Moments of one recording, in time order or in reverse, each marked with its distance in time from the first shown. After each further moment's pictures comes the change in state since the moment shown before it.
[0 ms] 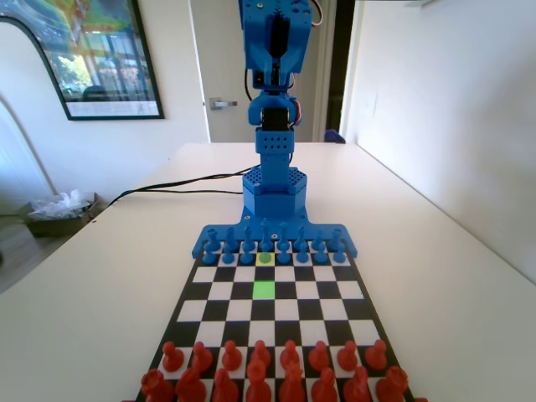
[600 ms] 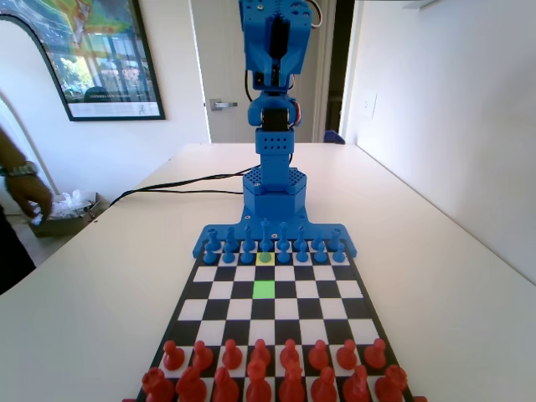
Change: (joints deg) arm 0.0 0.0 0.0 0.0 0.0
